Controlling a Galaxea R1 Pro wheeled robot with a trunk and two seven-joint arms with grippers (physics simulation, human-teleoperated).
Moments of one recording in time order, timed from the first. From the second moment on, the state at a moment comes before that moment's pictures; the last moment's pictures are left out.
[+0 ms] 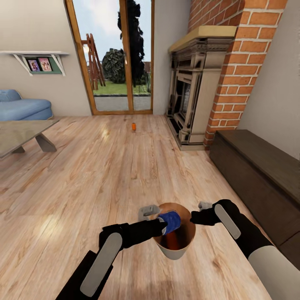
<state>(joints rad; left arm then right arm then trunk) -0.37 -0.10 -0.45 -1.56 0.96 0.83 0.32 -0.70 -0.23 0.30 -0.99 -0.70 1.05 -0.05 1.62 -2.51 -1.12</state>
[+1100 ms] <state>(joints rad) -0.37 -0.06 -0.48 -1.52 0.96 0.70 0.33 -0.70 -0.23 0.31 -1.00 -0.70 1.05 -0.05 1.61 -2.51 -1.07</state>
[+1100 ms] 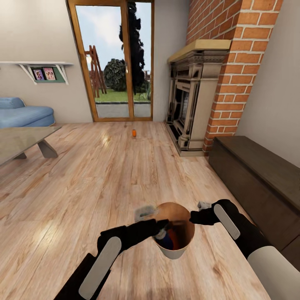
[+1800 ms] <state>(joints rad) -0.15 0.10 -0.06 -1.28 0.96 0.43 0.00 -0.69 -0.23 0.30 -1.00 -0.70 1.05 -0.05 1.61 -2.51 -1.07</state>
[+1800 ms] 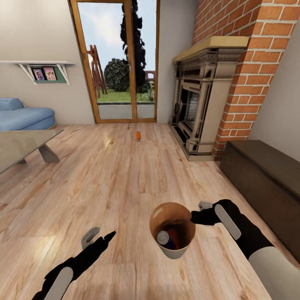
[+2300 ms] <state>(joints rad) -0.11 0.08 -0.15 -1.37 0.80 0.51 0.59 -0.62 -0.24 0.29 -1.24 -0.57 1.05 -0.05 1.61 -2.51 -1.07</state>
